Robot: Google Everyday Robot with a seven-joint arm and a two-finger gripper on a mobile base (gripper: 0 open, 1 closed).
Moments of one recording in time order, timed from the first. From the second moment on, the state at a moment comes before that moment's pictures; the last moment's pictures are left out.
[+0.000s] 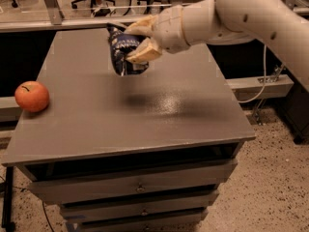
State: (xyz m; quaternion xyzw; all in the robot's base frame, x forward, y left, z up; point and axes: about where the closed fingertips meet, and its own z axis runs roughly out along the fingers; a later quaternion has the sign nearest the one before) arm 0.620 0.040 0.956 -0.67 0.50 0.15 0.53
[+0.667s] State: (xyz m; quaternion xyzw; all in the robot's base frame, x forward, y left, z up) arm 0.649 0.126 0.931 -0.70 0.44 0.22 0.52
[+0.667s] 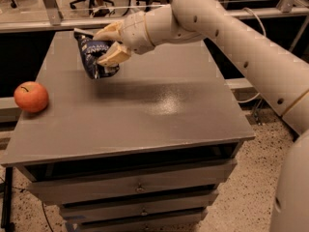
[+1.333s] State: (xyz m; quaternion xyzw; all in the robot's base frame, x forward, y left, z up) arm 0.642 0.164 0.904 -0.71 0.43 0.27 0.49
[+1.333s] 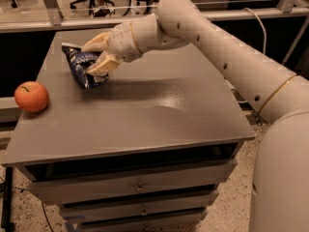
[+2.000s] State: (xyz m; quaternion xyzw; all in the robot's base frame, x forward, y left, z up) arm 0.627 0.191 0.891 -0.72 0.41 0.31 0.46
